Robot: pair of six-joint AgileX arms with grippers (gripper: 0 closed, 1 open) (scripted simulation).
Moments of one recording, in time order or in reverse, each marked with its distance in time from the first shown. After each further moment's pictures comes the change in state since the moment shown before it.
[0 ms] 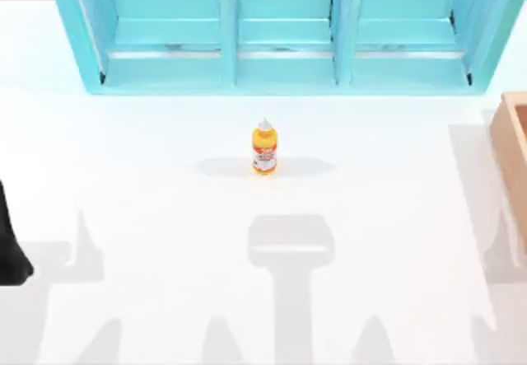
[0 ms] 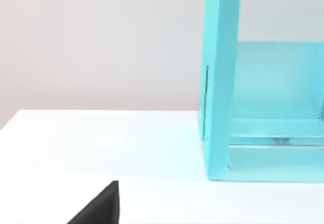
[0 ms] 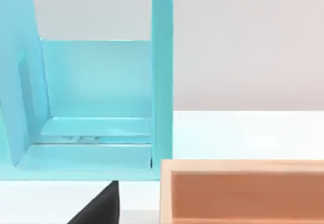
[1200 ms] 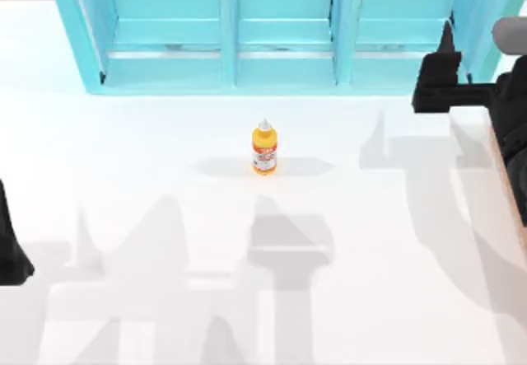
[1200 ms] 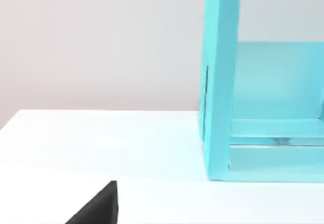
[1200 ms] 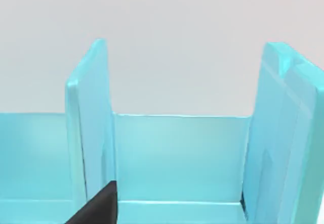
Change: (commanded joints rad) left arm 0.000 0.000 0.000 0.000 0.000 0.000; right arm 0.549 1.323 0.527 0.791 0.570 -0.001
